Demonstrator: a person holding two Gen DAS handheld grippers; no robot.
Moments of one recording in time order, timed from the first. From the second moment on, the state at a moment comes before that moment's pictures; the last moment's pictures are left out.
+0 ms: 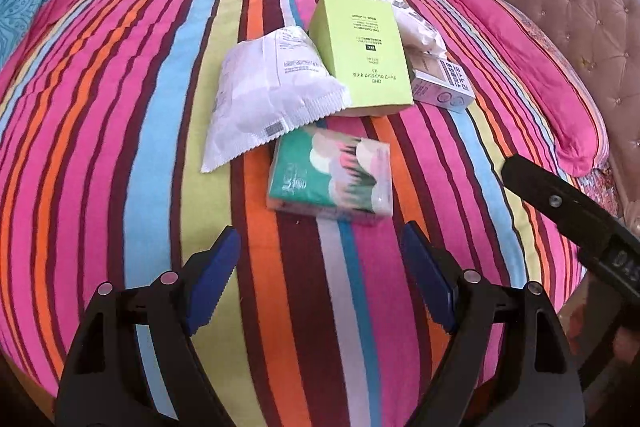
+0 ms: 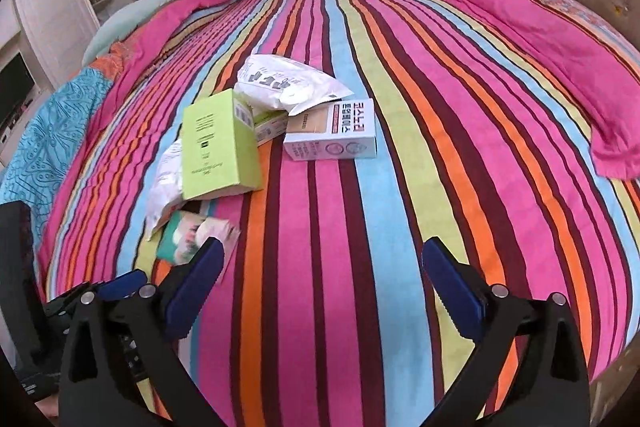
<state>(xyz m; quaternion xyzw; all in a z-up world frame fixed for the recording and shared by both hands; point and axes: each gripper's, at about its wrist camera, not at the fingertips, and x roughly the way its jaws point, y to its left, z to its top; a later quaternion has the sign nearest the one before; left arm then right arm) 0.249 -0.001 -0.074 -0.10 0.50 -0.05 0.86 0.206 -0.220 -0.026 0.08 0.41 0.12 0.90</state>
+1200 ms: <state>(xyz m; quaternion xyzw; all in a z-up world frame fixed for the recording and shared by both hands) 0.284 -0.021 -0.093 -0.03 0.48 -0.01 0.88 0.328 -0.198 -0.059 0.06 0.44 0.09 0.89</state>
